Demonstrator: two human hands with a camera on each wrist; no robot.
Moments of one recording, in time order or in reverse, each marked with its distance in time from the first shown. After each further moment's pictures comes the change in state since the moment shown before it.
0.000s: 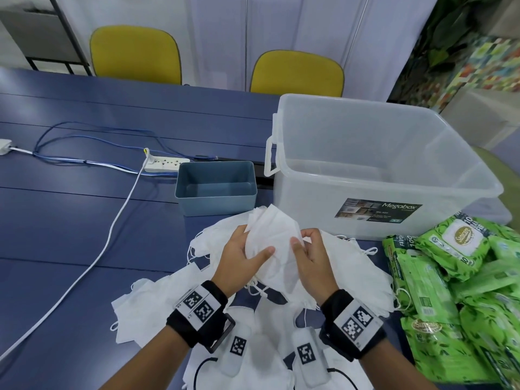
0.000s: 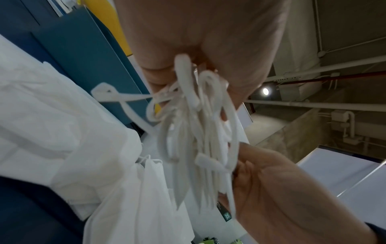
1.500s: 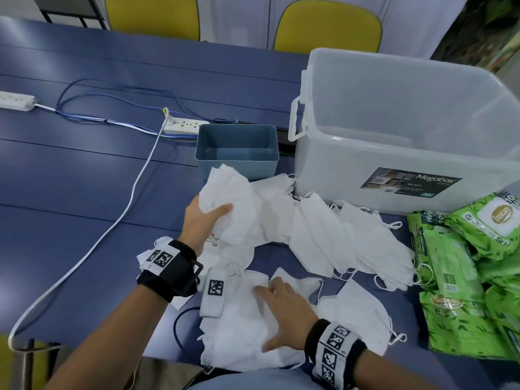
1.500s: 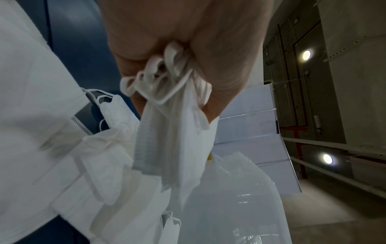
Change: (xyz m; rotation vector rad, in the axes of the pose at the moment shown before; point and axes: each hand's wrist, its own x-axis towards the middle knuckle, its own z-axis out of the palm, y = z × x) left_hand -0.008 -0.029 -0.080 -0.321 0.324 -0.405; right_hand -0.089 0.081 0.045 -1.042 -0.900 -0.137
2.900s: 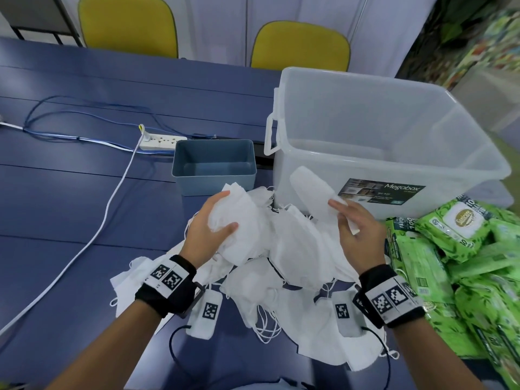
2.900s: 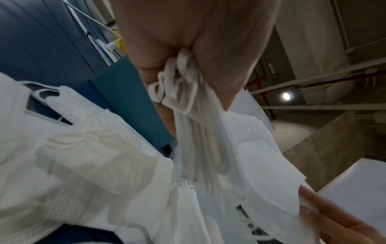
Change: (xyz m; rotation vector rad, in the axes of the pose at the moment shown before) left_hand 0.010 -0.012 0.030 0.416 -0.198 0.433; right_hand -0.036 0.097 -0.139 0.440 1.312 -0.032
